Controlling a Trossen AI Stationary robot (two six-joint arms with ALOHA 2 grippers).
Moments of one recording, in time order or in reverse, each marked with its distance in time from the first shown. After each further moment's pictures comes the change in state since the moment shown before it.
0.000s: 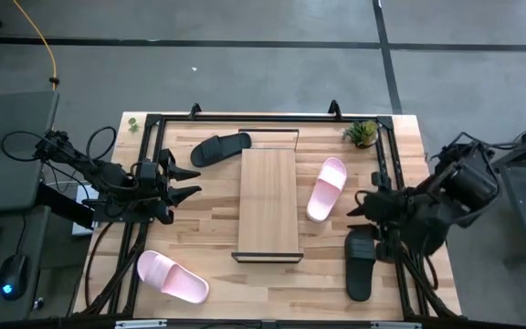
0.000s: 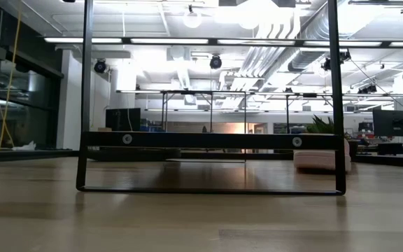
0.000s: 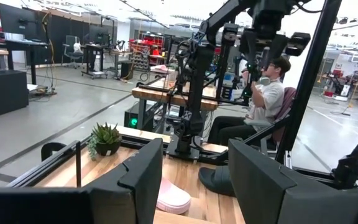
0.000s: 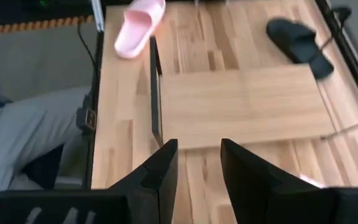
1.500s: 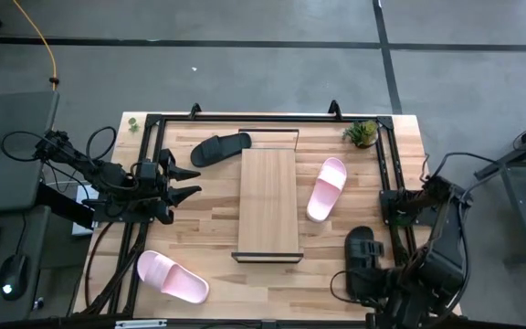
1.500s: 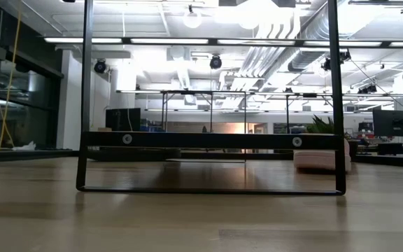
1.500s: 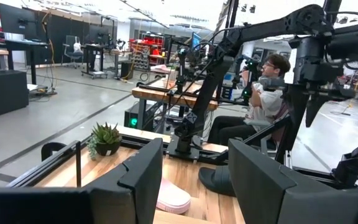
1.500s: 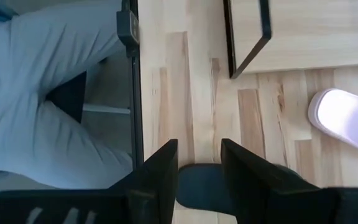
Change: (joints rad) left arm 0.000 0.000 0.000 0.000 0.000 0.000; right arm 0.187 0.299 -0.013 0.005 -0.202 0.266
